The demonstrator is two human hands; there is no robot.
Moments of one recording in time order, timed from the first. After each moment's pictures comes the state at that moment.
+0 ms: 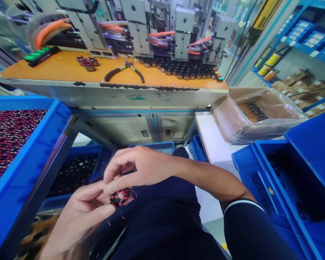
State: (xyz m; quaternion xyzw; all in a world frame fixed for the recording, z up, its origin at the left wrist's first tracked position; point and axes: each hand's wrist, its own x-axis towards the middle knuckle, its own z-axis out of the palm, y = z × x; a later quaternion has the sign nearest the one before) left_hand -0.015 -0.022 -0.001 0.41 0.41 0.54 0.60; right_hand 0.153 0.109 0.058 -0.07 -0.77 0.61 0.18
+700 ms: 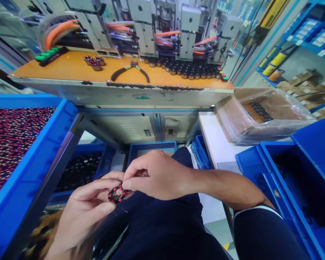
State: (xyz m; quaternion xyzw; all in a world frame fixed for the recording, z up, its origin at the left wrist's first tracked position) left_hand -0.021 -0.026 -0.012 0.46 0.39 0.58 0.54; right_hand 0.169 0.077 0.082 -0.27 -0.77 0.56 0.13
